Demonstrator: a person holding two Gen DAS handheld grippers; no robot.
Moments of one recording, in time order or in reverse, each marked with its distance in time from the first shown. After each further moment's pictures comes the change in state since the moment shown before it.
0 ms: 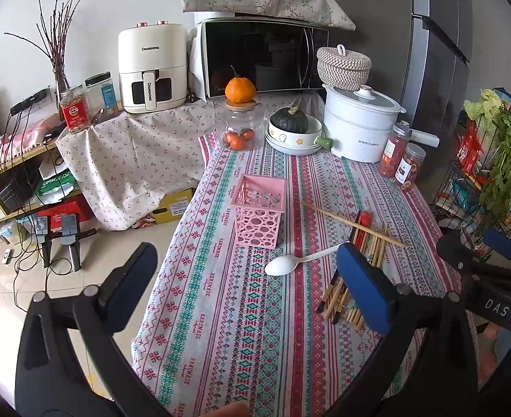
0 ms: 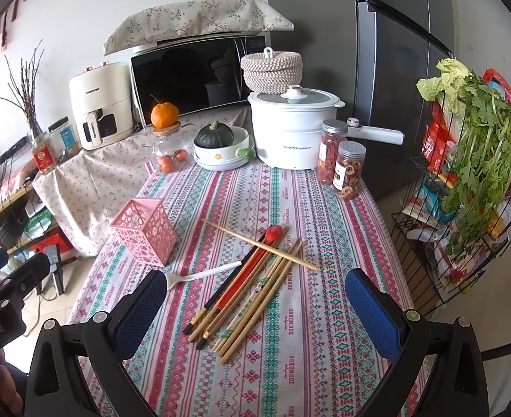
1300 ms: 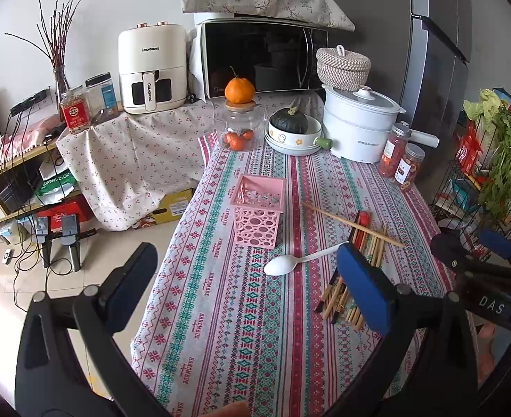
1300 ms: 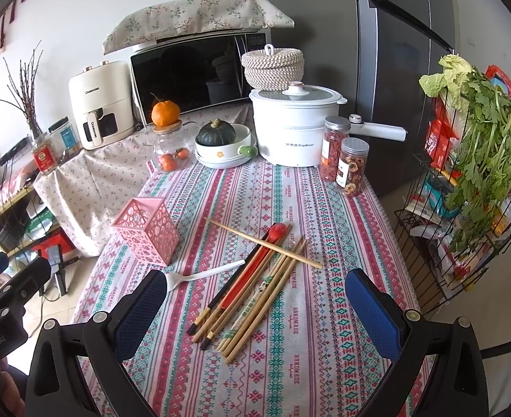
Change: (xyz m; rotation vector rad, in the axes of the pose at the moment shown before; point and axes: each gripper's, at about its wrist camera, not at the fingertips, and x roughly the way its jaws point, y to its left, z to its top) left arm -0.001 0.000 -0.001 0.001 -0.001 -0.001; right arm 0.003 0.003 -0.002 0.006 0.013 0.008
